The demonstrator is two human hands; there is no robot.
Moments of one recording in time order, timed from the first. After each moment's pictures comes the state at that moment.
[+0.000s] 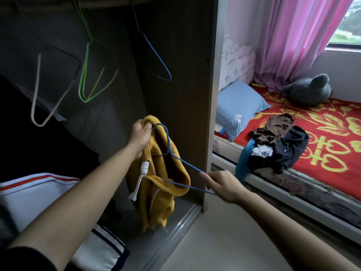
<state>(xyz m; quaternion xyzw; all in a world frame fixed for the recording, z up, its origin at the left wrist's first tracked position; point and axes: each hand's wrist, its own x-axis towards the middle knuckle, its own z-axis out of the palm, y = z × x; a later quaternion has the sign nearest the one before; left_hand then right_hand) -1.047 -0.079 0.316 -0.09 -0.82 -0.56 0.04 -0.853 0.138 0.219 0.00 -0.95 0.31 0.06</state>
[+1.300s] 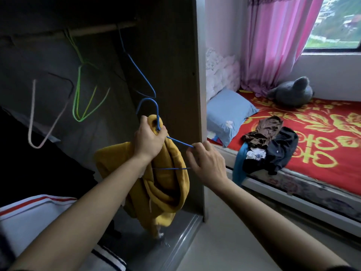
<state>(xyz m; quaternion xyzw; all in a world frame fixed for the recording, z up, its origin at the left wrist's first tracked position) -0.986 -0.050 0.371 -0.21 -0.85 -0.46 0.17 -0.893 0.105 0.271 -0.09 -0.91 0.19 0.36</state>
